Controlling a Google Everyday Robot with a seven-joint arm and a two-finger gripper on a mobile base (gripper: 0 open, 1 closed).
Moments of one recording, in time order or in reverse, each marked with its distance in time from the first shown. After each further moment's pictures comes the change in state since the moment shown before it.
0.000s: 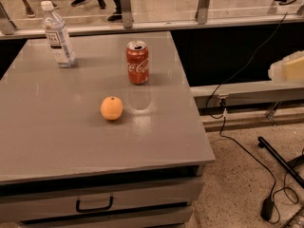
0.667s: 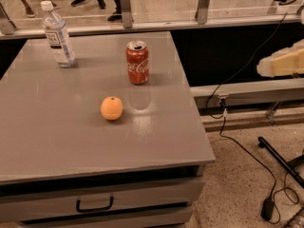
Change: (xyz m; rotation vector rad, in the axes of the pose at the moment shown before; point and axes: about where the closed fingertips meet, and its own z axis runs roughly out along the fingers) arm -0.008 0.001 0.012 0.012 -0.018 -0.004
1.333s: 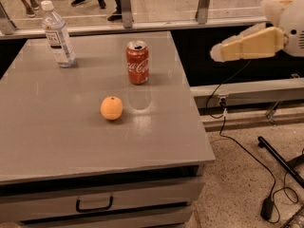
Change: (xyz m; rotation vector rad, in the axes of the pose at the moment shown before) arm -0.027 0.000 0.070 0.023 -0.053 -0.018
